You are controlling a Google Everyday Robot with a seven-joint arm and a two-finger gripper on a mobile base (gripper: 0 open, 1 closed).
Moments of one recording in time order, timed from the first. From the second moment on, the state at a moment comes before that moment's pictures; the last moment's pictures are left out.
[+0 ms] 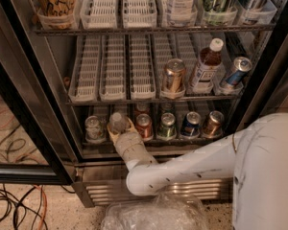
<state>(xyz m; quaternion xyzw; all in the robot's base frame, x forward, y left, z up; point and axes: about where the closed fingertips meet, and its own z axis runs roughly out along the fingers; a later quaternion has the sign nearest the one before) 0.642 0.092 0.636 -0.20 0.69 0.10 0.68</state>
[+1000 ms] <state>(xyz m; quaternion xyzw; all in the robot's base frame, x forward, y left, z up) 0.634 0.092 0.661 -0.21 0.68 0.10 0.70</state>
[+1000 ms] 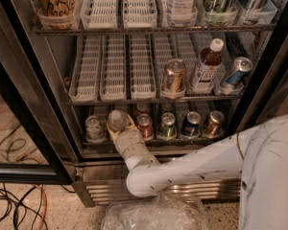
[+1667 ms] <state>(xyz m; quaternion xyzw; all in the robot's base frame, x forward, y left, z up) 0.606 0.092 0.674 -0.22 0.67 0.10 0.70</state>
